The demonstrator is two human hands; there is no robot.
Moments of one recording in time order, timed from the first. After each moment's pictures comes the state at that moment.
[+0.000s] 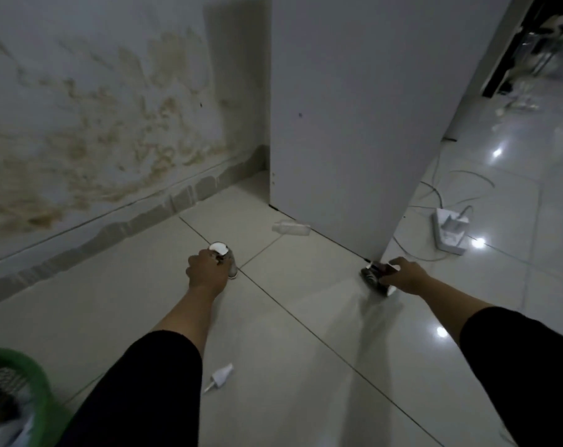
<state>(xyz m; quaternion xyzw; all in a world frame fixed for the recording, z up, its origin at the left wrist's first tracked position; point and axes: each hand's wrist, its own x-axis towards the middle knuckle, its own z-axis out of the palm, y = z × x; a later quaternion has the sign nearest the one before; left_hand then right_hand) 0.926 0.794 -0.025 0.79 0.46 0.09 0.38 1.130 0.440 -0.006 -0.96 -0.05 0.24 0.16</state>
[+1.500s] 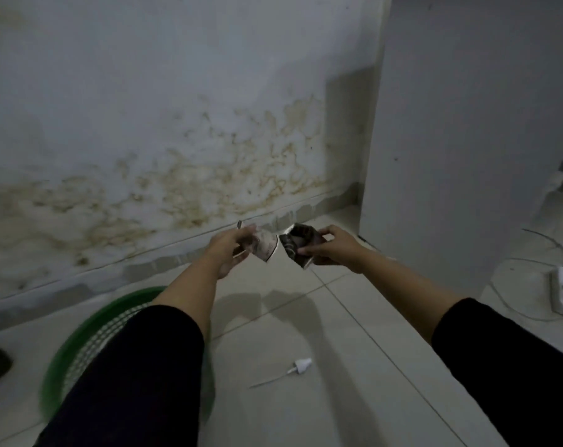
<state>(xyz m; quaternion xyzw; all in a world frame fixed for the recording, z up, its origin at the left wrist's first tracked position) 0.776 0.823 0.143 0.51 0.41 0.25 0.71 0.959 0.670 0.128 -0.74 -0.29 0.35 0.49</state>
